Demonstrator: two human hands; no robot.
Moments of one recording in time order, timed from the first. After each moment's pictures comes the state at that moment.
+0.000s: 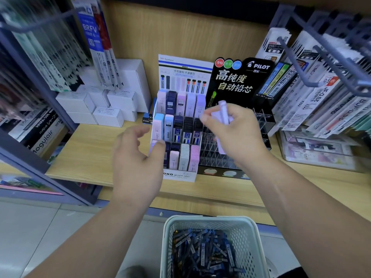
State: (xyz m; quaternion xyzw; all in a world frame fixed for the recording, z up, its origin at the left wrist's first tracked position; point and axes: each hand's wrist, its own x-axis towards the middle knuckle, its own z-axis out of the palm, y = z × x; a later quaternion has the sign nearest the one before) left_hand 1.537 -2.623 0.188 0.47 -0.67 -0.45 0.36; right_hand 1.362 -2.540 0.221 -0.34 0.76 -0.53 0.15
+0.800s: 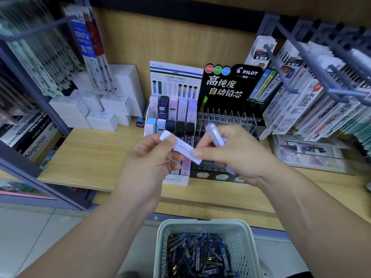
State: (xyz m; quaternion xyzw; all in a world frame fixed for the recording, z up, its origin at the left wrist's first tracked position) left_hand 1.517 -2.601 0.218 0.34 -0.46 -0.76 0.31; right_hand 1.365 -2.505 0.244 -0.36 0.73 -0.46 0.36
